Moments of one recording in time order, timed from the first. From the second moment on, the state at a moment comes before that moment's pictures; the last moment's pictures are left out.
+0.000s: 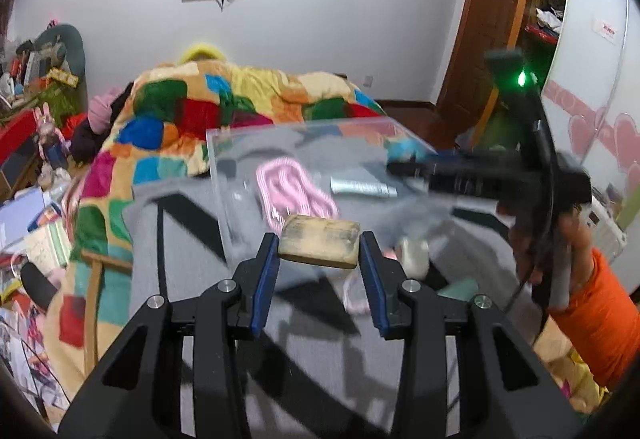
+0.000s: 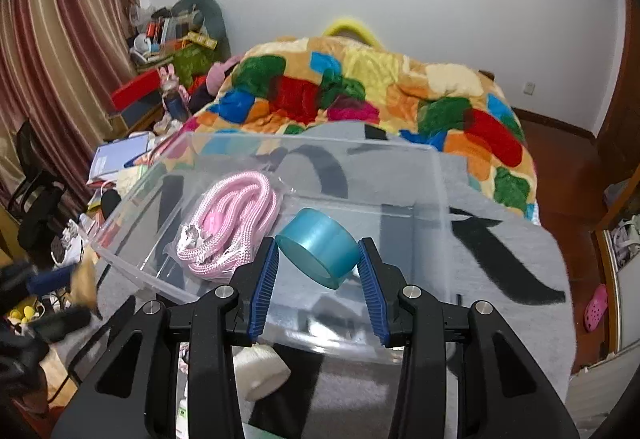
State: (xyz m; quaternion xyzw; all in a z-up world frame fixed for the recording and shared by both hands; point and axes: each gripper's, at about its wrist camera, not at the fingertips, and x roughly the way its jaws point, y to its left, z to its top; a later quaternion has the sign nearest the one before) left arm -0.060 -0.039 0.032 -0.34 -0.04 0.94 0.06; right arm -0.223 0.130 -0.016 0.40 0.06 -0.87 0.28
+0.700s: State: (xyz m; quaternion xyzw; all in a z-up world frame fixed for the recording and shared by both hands) left arm -0.123 -0.033 0.005 -0.39 -0.04 0.92 0.05; right arm -0.211 0.125 -0.024 0.41 0.05 -0.85 0.31
